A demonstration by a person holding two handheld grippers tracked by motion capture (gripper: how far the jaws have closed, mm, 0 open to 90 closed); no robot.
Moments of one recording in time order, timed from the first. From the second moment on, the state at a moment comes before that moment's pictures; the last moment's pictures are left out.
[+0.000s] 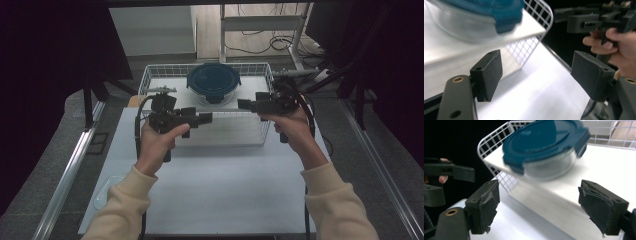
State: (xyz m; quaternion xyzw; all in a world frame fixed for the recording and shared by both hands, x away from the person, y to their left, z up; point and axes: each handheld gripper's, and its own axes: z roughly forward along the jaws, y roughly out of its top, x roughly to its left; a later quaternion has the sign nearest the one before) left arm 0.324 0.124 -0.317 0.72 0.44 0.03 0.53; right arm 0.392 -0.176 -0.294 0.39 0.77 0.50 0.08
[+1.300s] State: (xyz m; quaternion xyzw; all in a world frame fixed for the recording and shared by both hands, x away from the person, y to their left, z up) left arm 0.207 0.149 -0.451 0.78 0.45 0.04 0.44; right arm 0.268 -0.218 -0.446 0.40 0.79 0.46 0.07
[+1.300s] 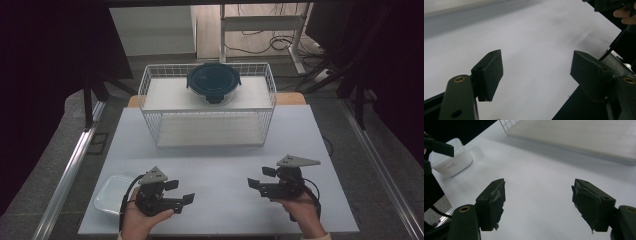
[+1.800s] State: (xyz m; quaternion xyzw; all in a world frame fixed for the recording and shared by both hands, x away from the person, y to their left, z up) left arm 0.210 0.152 -0.465 0.77 0.47 0.07 0.42; right arm 0.265 -0.224 -0.454 0.40 0.80 0.44 0.08
